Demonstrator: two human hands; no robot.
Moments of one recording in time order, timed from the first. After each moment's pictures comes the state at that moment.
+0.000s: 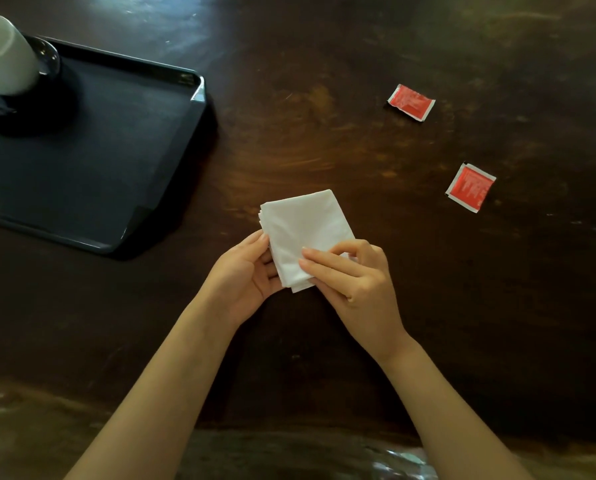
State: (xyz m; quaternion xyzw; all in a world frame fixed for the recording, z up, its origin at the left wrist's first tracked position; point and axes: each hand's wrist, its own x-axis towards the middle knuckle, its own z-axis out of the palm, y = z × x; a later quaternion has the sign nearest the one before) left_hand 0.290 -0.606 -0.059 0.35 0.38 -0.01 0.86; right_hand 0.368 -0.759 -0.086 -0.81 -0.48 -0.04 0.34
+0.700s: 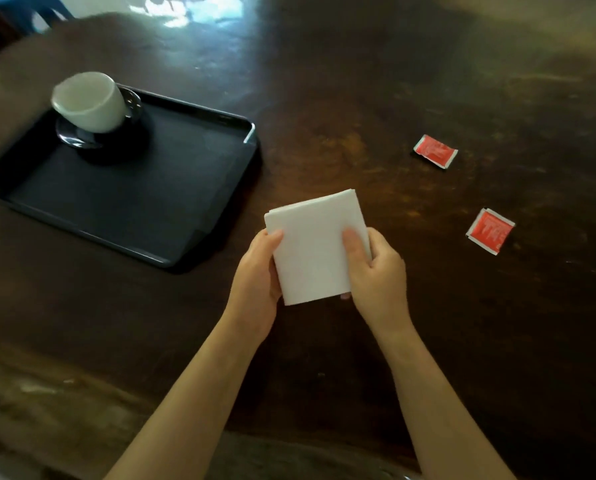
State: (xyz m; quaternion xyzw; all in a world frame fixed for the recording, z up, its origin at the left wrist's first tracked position) left_hand 0.282 -0.604 0.007 0.43 0.39 0.15 0.80; right_hand 0.369 -0.710 -0.006 -0.77 -0.20 0.22 0.56
